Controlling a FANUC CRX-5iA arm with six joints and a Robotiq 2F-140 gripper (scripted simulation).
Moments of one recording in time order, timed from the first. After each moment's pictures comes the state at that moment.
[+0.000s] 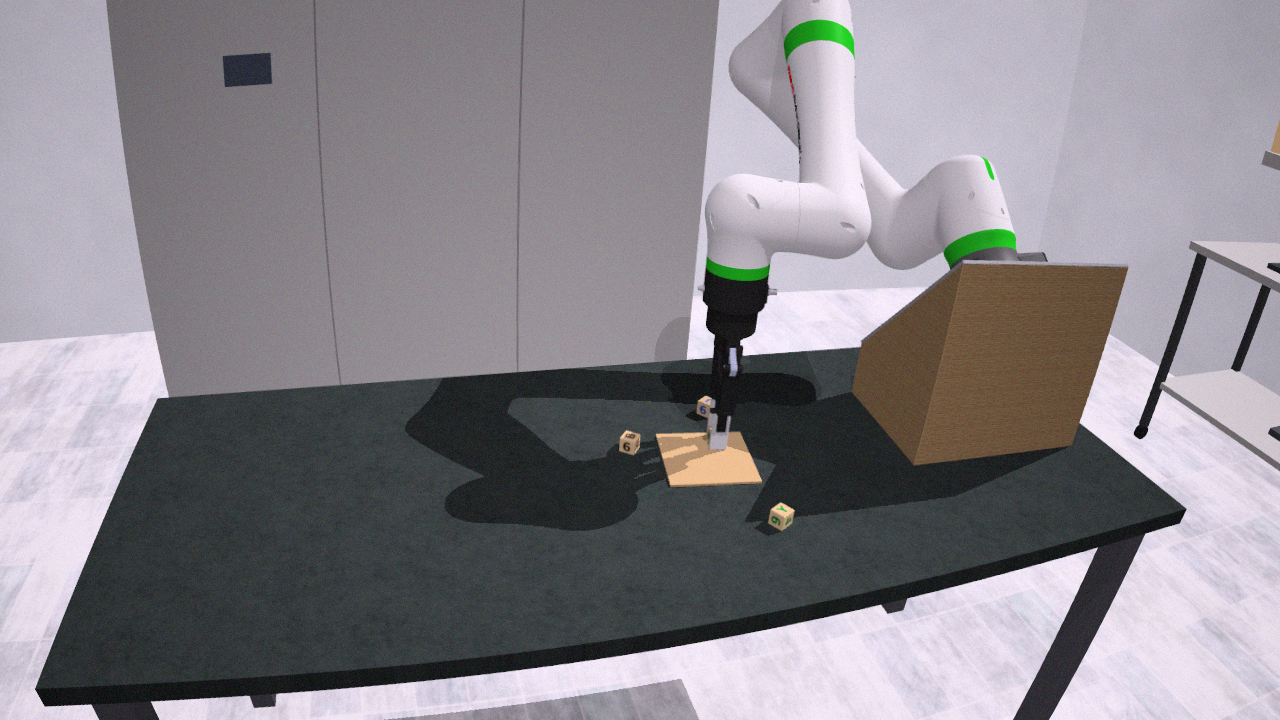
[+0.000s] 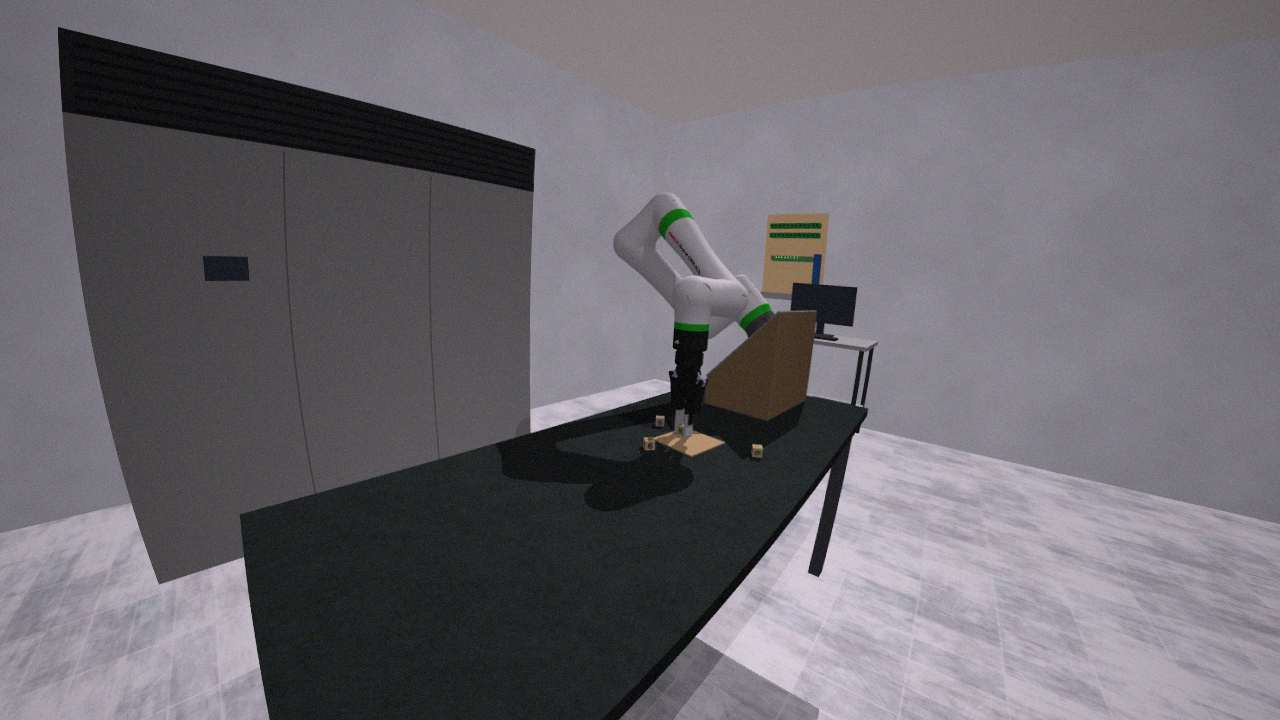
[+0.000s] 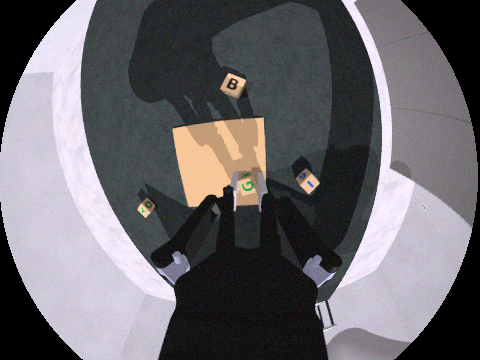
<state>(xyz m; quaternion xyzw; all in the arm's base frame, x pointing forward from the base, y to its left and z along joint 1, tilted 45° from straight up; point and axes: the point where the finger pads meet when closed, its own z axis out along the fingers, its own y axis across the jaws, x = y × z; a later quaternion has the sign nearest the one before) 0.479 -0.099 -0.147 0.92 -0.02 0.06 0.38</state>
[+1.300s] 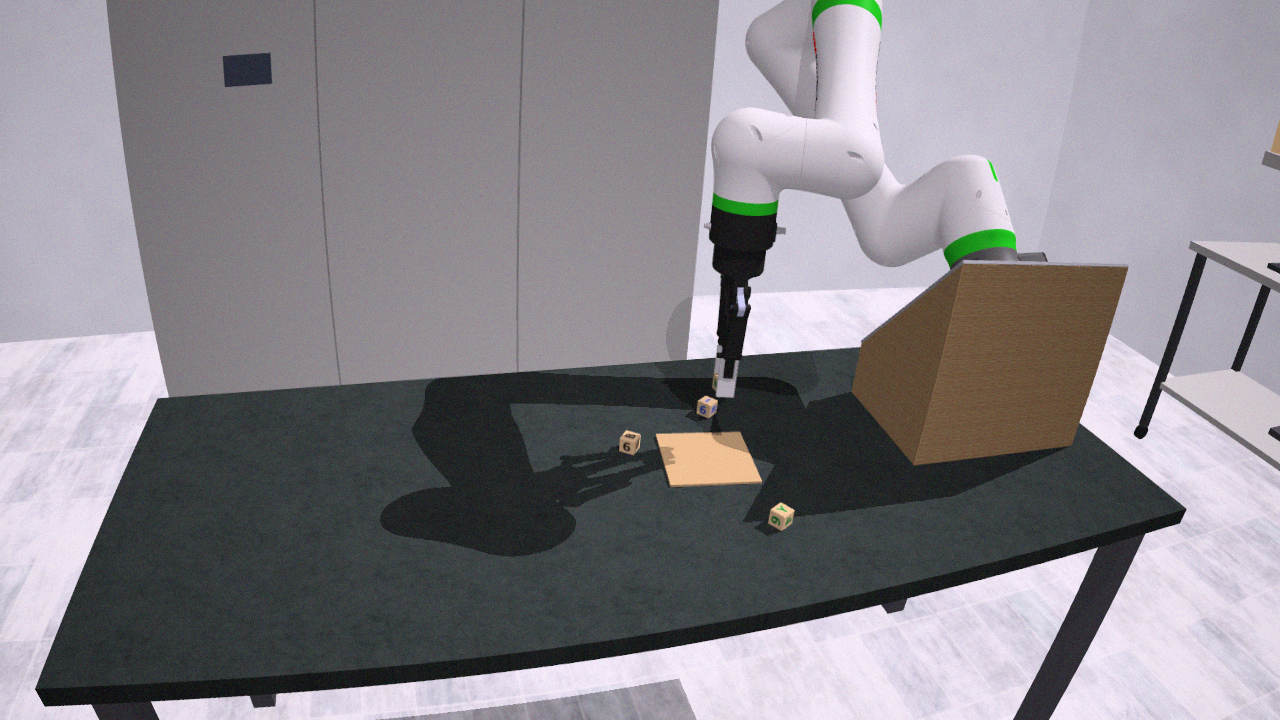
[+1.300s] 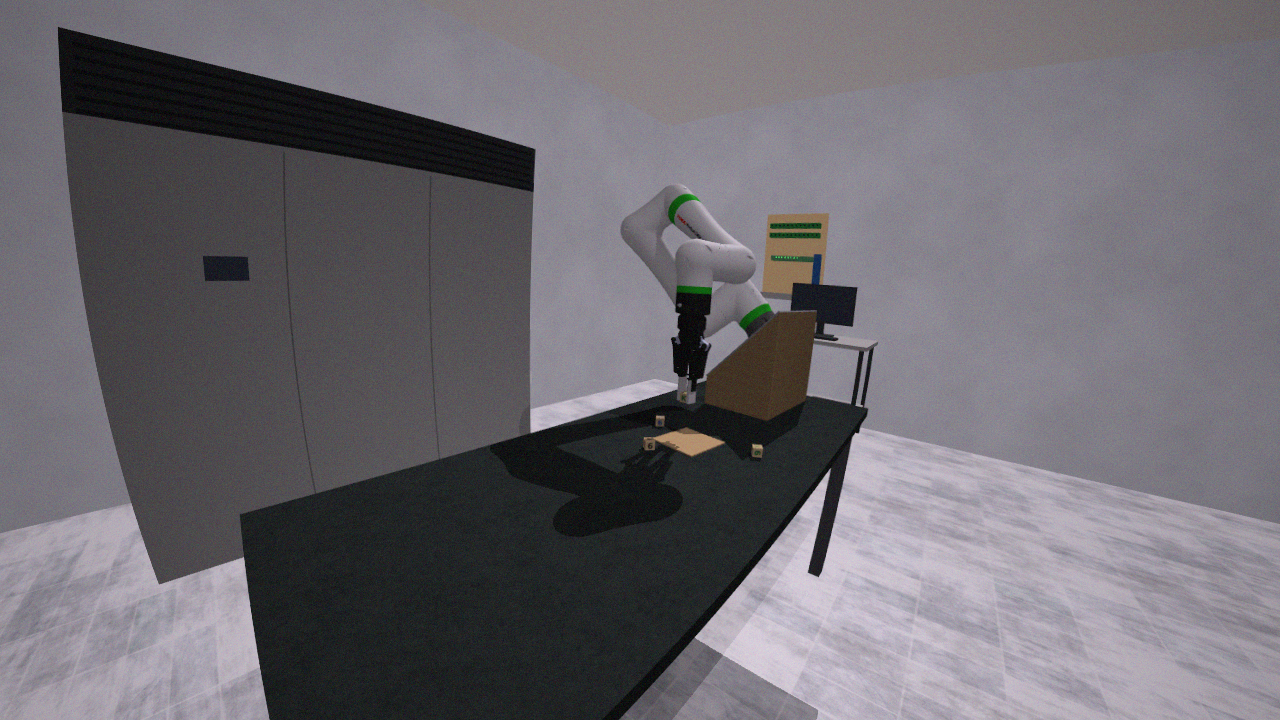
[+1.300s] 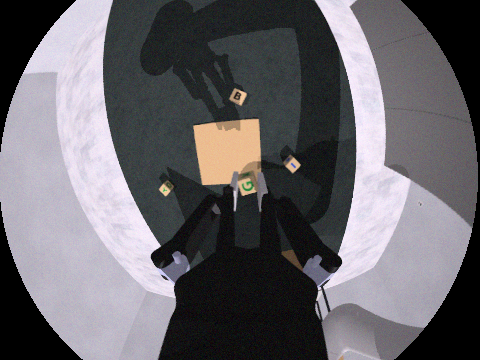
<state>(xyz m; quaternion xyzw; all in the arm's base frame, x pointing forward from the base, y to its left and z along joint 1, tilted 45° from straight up) 0.470 -0.032 -0.081 0.92 -0.02 0.06 0.38</state>
